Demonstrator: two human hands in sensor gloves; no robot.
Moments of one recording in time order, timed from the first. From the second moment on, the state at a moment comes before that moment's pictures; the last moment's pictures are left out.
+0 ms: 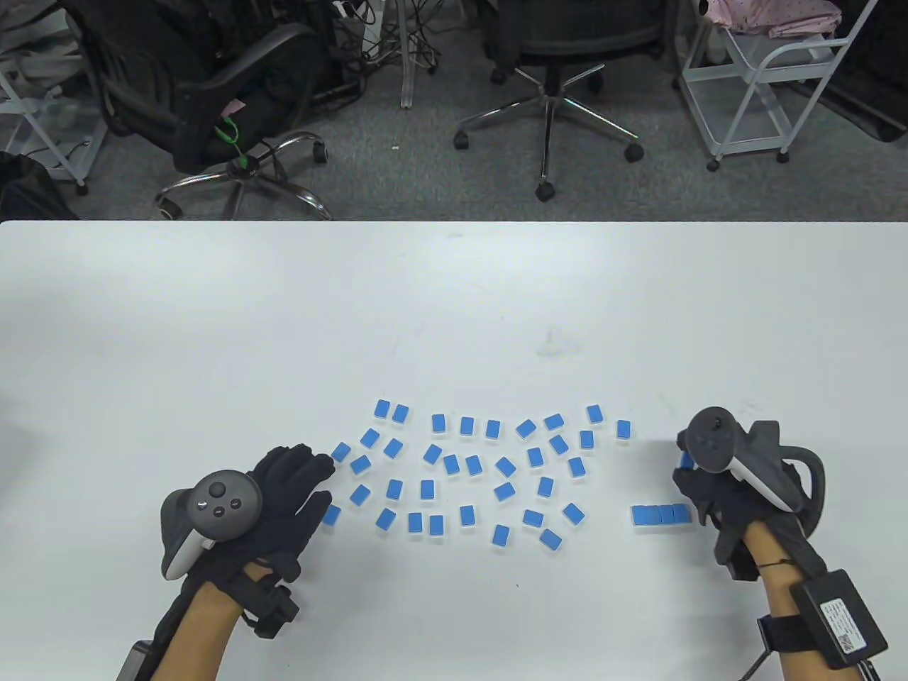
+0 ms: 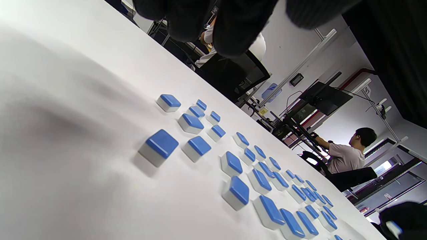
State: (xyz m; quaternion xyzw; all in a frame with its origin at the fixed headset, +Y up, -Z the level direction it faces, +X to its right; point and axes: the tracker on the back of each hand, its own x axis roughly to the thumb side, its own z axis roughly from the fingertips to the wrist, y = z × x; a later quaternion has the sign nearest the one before) left_hand -0.279 -0.725 -0.188 -0.10 -0.10 0.32 0.94; right_hand 0.292 -0.711 -0.221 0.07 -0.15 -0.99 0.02
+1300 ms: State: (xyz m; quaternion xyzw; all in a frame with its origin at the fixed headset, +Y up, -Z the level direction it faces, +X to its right) left_hand -0.282 -0.731 -0.188 -0.12 -0.09 0.33 0.93; right_hand 0.300 -0.747 -0.205 0.04 -0.17 -0.98 0.00
